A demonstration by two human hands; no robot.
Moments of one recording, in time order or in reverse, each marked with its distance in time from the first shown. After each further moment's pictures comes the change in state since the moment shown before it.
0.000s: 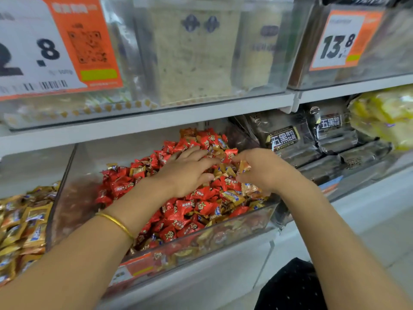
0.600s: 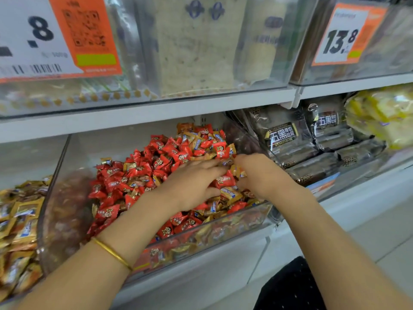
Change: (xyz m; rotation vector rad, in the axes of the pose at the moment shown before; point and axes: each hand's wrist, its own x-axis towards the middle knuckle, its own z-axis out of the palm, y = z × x) left_hand -0.014 0.023 0.013 -0.052 0.047 0.100; right_hand -0.004 0.003 0.019 -0.206 0.026 0.008
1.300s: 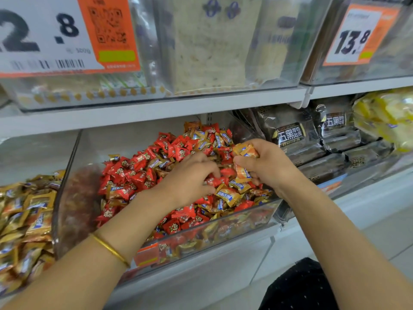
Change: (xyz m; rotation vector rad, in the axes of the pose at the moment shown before) left_hand -0.016 -0.010 -0.005 -0.233 0.121 -0.068; right_hand 0.001 -0.001 -0.001 0.995 0.128 0.051
